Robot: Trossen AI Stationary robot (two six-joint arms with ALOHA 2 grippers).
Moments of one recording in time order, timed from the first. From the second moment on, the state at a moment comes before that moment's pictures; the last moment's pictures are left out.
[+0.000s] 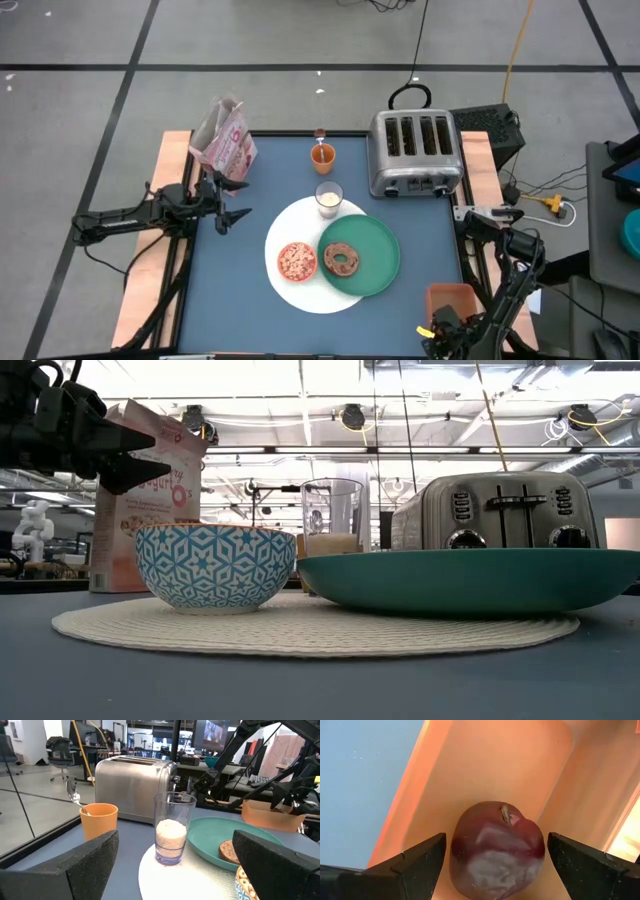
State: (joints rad) left arm 0.17 0.01 0.01 0.01 0.00 -0.08; right arm 1.15 1.98 1.49 -1.35 -0.16 2.26
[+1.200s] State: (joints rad) left arm 0.17 0.01 0.01 0.01 0.00 -0.06; right arm 1.17 1.98 1.40 -1.21 -0.18 2.21
